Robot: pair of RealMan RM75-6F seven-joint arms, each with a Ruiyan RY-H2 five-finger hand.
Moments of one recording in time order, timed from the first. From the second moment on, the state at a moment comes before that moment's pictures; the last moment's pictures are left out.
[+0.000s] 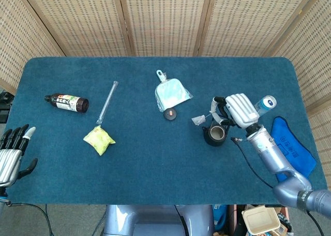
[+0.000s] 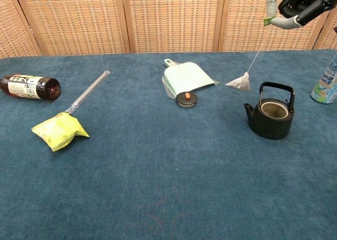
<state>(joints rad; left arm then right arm) -0.13 -1.07 -0.04 -1.69 1.47 1.43 0.17 0.71 -1.17 0.25 -1.54 -1.35 1.01 0.25</state>
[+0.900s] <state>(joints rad) -0.13 -1.07 -0.03 -1.69 1.46 1.43 0.18 0.65 -1.20 0.24 -1.45 -1.35 1.05 0.37</state>
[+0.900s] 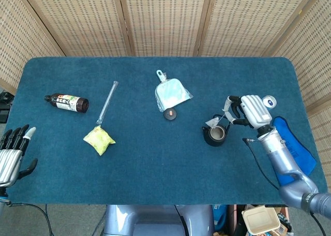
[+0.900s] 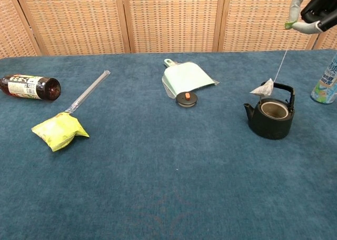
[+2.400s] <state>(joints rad) -0.12 -1.08 -0.03 -1.68 1.46 1.42 0.17 0.64 -1.29 0.08 -1.42 -1.54 1.03 0.25</state>
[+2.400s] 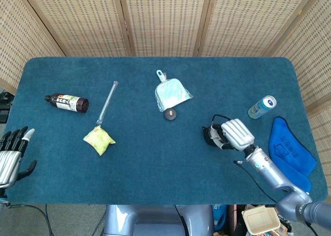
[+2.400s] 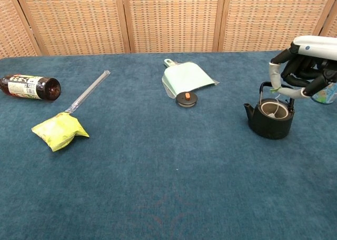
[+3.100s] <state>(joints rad) -0.12 -1.08 -0.03 -1.66 1.44 1.43 0.16 0.67 -1.34 0.02 -1.41 -1.61 1.00 0.02</state>
